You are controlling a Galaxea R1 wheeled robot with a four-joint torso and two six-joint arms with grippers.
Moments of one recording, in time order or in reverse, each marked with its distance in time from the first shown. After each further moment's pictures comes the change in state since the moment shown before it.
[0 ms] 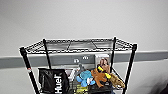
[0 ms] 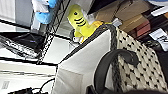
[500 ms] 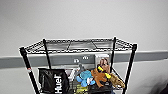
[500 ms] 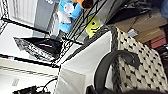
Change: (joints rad) left arm -0.093 -0.107 0.166 -0.001 0.009 -0.009; right arm 0.091 -0.111 0.153 0.001 -0.002 0.004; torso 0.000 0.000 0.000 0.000
